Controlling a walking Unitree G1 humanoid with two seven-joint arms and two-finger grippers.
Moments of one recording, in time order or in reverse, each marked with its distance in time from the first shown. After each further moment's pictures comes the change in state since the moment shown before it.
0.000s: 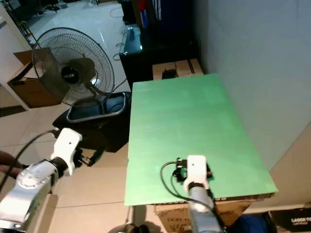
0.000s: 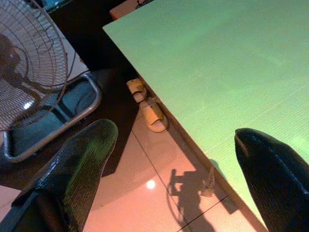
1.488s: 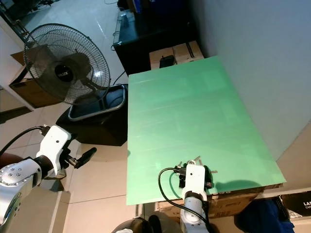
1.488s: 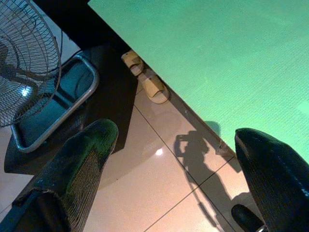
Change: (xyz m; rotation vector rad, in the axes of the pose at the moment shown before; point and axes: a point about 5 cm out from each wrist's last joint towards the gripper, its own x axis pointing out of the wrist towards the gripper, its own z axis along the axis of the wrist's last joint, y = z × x) left arm -0.022 0.015 0.008 0.046 0.067 -0.038; right arm -0.017 0.003 -0.016 -0.009 -0.016 -0.222
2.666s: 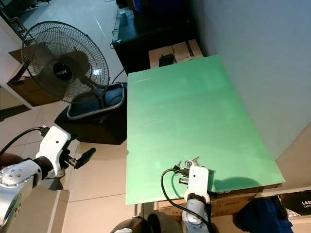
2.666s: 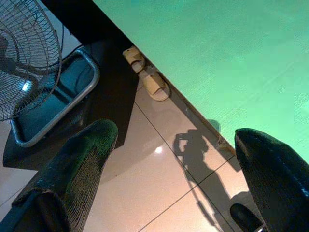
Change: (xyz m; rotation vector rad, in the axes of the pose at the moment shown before) left arm 0.000 0.000 -0.001 -0.009 0.005 0.019; right arm -0.004 -0.006 0.002 0.008 -0.011 -0.039
